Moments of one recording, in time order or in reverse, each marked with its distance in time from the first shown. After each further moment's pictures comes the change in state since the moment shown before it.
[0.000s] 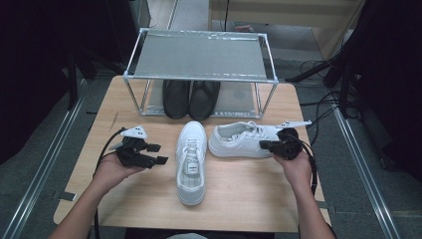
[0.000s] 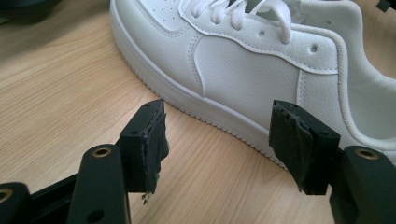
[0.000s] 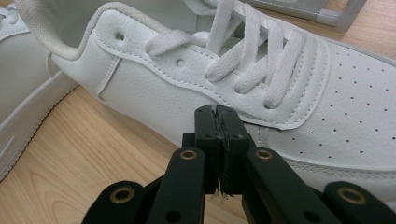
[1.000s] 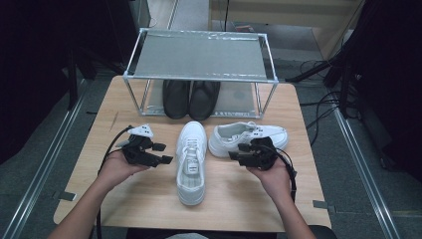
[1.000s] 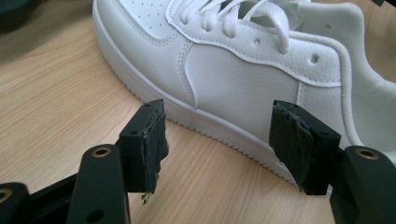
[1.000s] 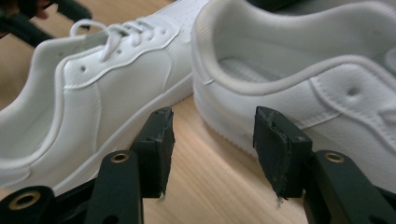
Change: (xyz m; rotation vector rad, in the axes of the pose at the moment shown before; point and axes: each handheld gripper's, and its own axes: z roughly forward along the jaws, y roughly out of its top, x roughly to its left) left arm -0.001 0.009 0.013 0.024 -0.027 0.022; right arm 0.088 0.005 0.013 -0.072 0.104 -0.137
